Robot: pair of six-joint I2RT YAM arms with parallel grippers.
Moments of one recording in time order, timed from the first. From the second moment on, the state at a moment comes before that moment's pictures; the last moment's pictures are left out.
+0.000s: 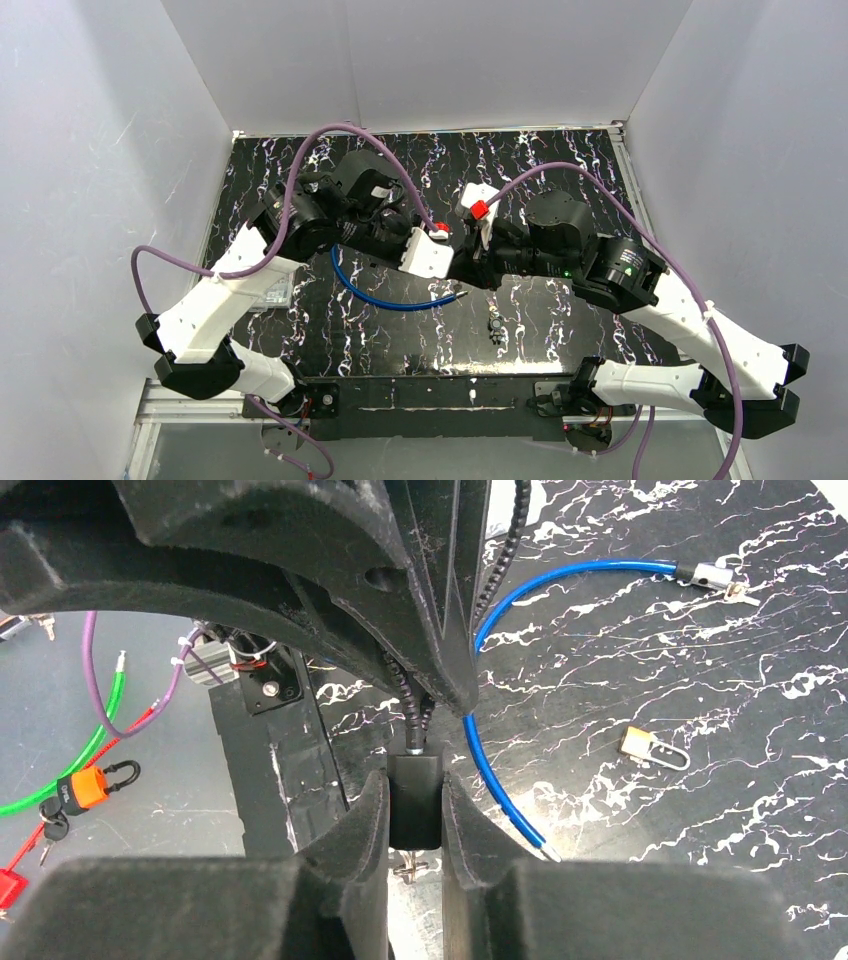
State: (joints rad) left arm -0.93 1.40 1.87 -1.31 0.46 1.00; right arm 1.04 1.05 1.37 -0.68 -0.25 -0.01
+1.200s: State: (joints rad) left arm -0.83 1.37 1.89 -1.01 0.57 0.49; right arm 1.01 0.86 1.45 -0.65 -0.13 -0.05
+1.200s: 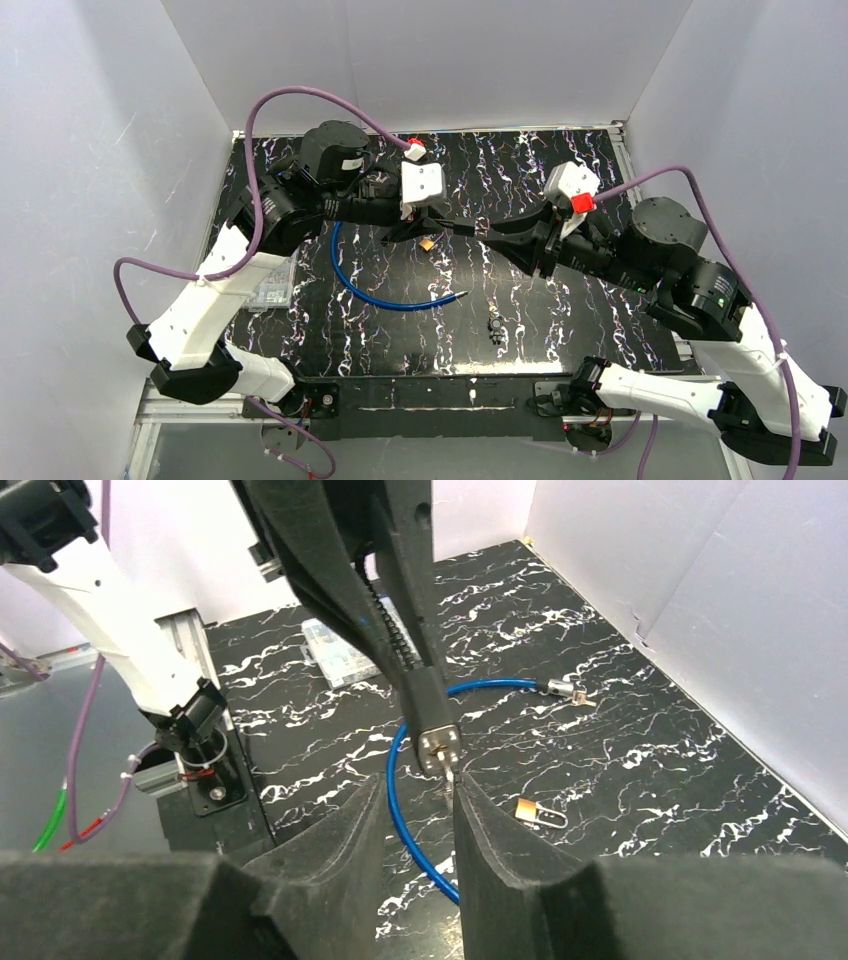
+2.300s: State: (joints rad) left arm -0.83 1.33 1.89 -1.06 0.57 0.51; right arm 0.88 0.91 1.46 -0.64 -0.39 -0.02
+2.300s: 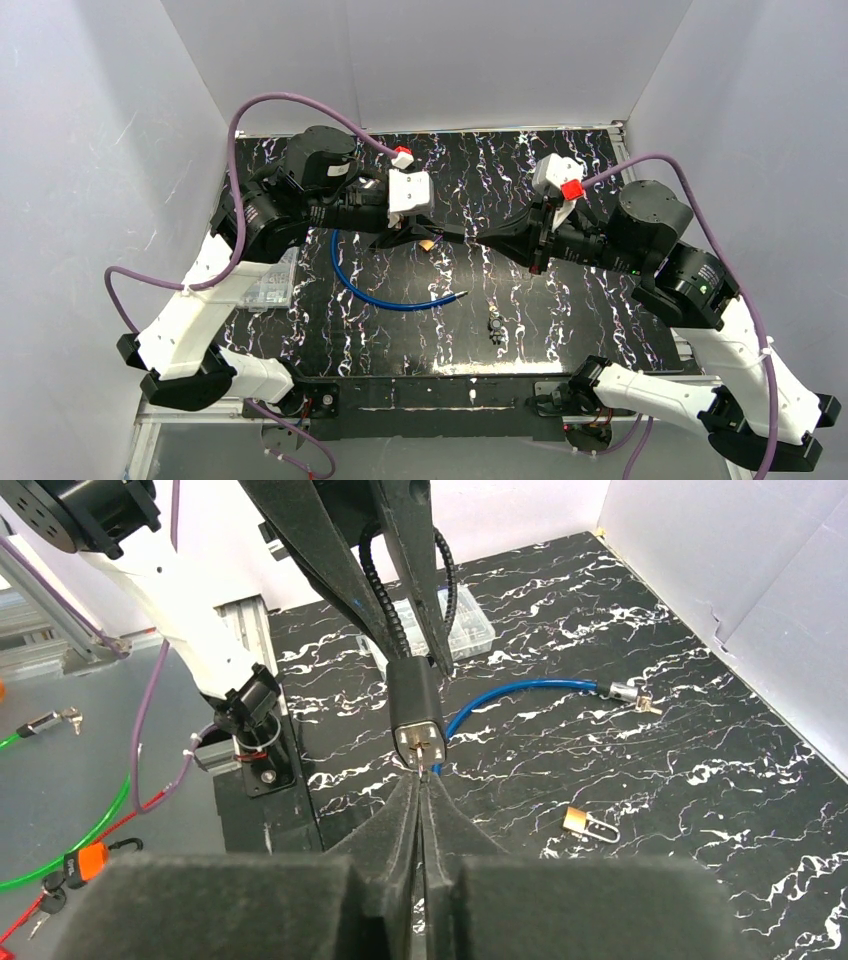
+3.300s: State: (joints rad) left arm -0.83 1.32 1.89 -1.07 0.57 0.53; right arm 0.86 0.95 1.44 -0.61 -0.45 0.03
